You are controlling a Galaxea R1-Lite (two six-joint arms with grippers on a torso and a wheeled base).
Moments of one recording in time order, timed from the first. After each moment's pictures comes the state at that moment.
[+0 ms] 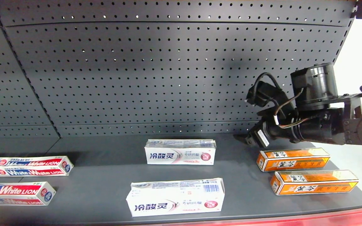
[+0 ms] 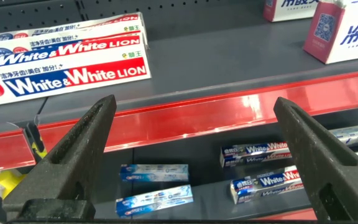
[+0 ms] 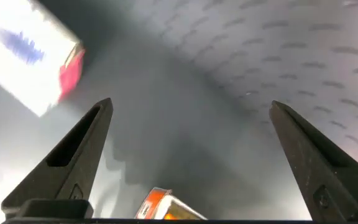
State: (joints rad) left arm 0.00 0.00 0.00 0.01 -0.10 0.06; right arm 0.54 1.67 -1.17 -0.06 -0.15 -0.38
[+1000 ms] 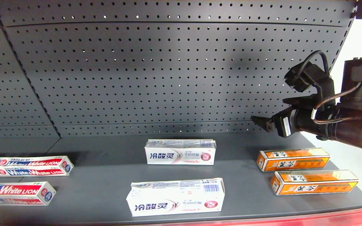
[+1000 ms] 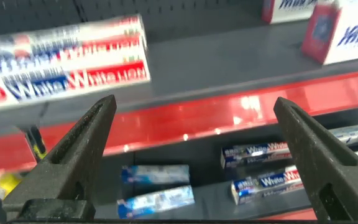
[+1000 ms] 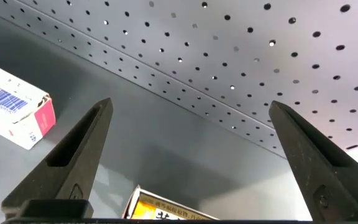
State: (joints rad) left arm 0.00 0.01 -0.02 0.01 -0.11 0.08; right arm 0.50 1.51 -0.99 -0.29 -0.20 -0.28
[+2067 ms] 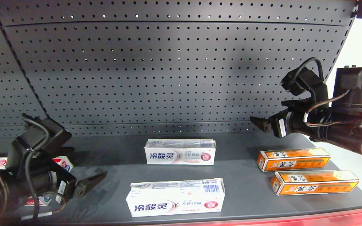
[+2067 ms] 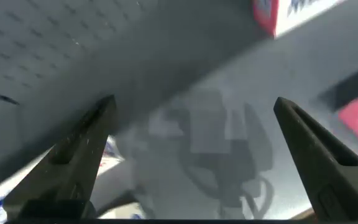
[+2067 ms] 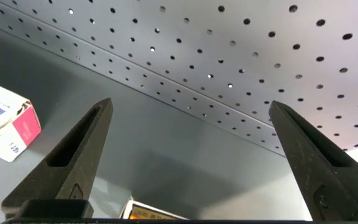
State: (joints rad) left arm -0.21 1.26 -0.55 -0.21 -0.06 0.32; right arm 0.47 1.55 -0.95 -0.39 -0.21 -0.27
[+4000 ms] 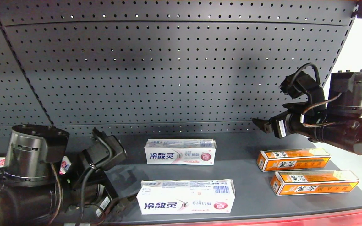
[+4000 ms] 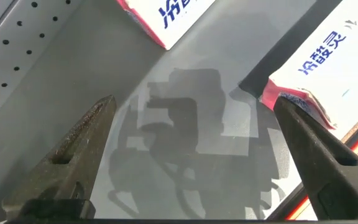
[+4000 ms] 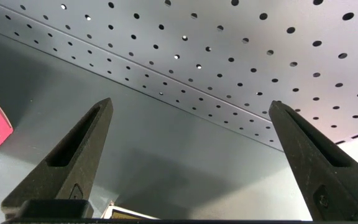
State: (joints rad) left arm -0.48 1.43 -0.59 -0.22 -0.04 0.39; right arm 0.43 1.58 -0.95 -0.41 -0.20 -0.27
